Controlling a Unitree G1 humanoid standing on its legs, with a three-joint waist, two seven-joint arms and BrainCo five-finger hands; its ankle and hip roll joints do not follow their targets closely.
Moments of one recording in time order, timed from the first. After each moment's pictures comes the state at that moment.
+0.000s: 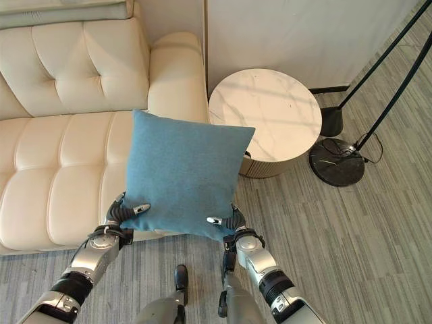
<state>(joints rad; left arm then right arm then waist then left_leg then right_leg) -0.29 0.38 -0.26 0.66 -0.37 0.03 0.30 -0.36 -0.15 0.47 0.62 0.38 0.10 -0.25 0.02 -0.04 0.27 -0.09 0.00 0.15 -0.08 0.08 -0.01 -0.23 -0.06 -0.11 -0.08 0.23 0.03</state>
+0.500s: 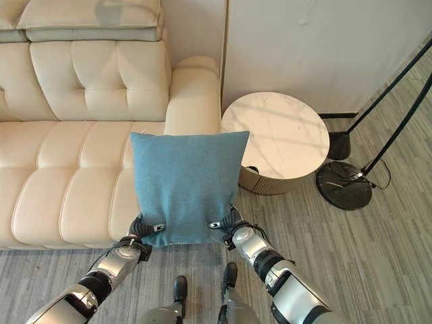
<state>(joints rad) -0.38 0.33 -0.56 0.85 -0.33 0.05 0.38 -0.59 -0.16 0.70 0.93 0.27 0.17 -0.25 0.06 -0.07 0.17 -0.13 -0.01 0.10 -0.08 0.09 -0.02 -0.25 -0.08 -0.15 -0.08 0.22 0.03</state>
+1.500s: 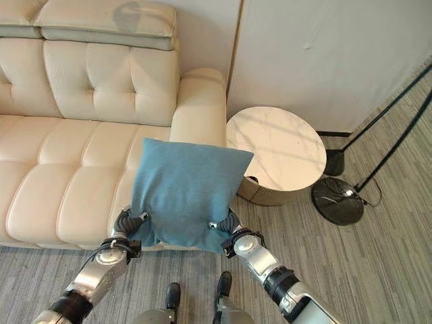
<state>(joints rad) -0.08 0.44 -0.34 0.29 -0.36 0.04 0.43 -0.34 -0.27 0.65 0.40 0.29 0.18 -0.24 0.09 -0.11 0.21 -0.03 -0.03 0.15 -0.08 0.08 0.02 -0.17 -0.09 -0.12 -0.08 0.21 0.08</state>
